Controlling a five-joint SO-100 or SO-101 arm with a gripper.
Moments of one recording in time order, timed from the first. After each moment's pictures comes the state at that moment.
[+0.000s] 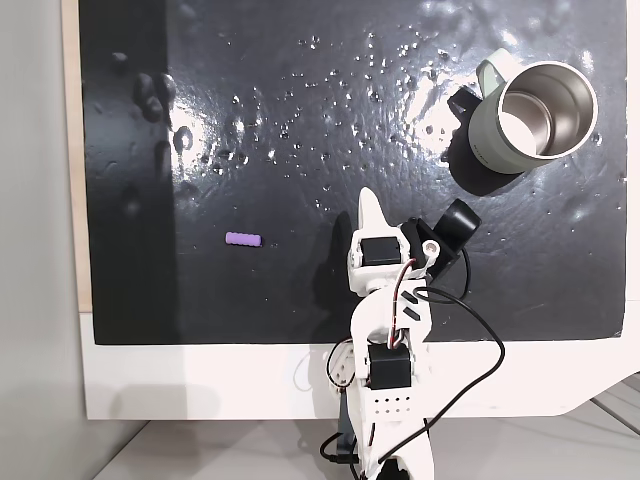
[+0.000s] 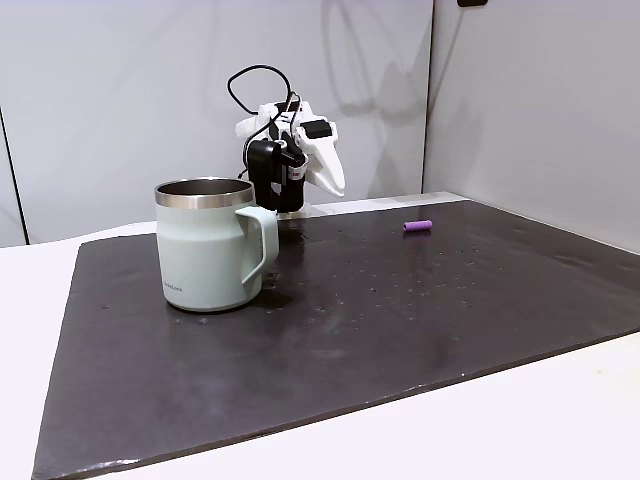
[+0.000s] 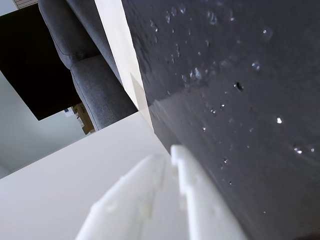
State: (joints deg) arm -4.9 190.5 179.7 35.9 3.3
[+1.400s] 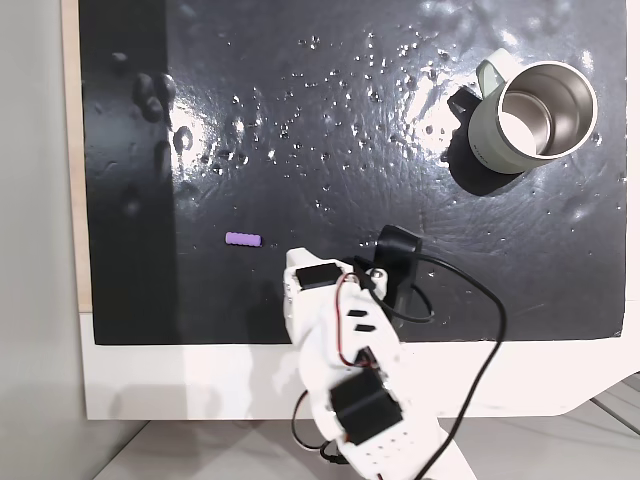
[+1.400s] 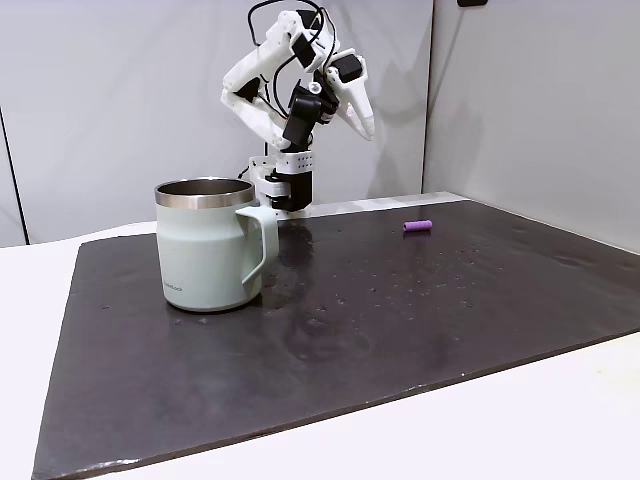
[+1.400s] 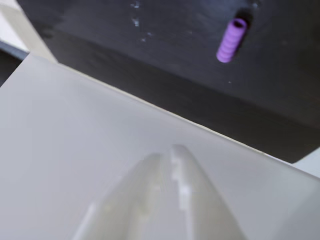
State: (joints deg) arm -32.8 149.5 121.5 80.2 27.9
